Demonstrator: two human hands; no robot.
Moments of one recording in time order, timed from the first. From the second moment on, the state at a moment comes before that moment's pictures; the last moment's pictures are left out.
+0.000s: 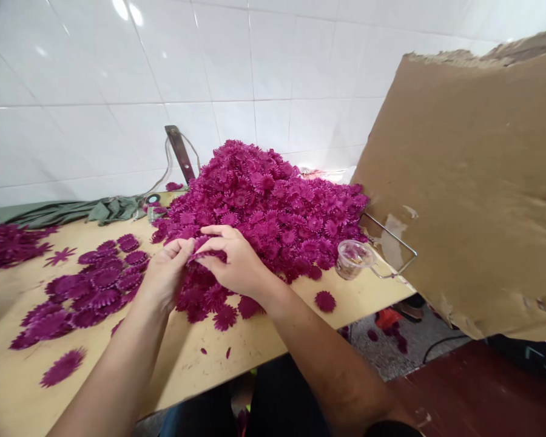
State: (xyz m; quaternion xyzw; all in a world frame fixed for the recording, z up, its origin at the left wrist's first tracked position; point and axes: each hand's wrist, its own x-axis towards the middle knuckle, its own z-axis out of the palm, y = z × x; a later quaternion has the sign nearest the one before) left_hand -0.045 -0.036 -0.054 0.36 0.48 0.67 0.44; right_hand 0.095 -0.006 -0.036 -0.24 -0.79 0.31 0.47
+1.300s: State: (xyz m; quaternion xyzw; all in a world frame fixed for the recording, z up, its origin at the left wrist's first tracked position) left_hand -0.034 -0.042 -0.044 0.24 0.46 0.63 0.58; right_hand 0.105 -0.005 -0.052 -0.21 -0.76 0.37 0.49
